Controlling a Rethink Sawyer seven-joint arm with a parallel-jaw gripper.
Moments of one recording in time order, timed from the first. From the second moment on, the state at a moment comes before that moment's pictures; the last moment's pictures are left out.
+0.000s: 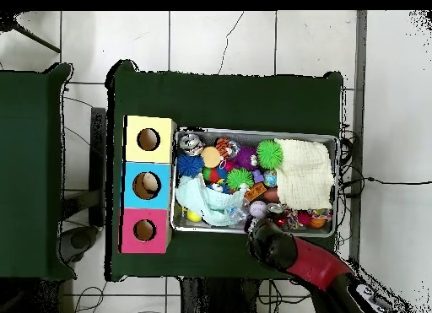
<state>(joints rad) -0.62 -0.55 0.01 2.02 -0.18 0.11 1.76</state>
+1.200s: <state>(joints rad) -0.60 -0.53 -0.04 2.05 -0.04 0.03 1.76</state>
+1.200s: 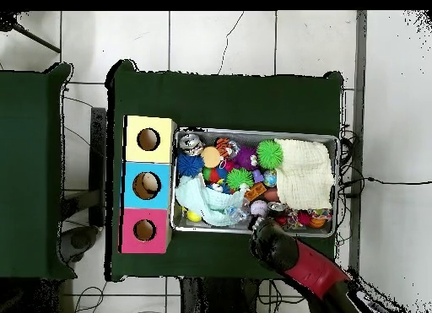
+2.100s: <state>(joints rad) -0.51 -0.63 -0.11 2.12 0.05 0.12 1.76</state>
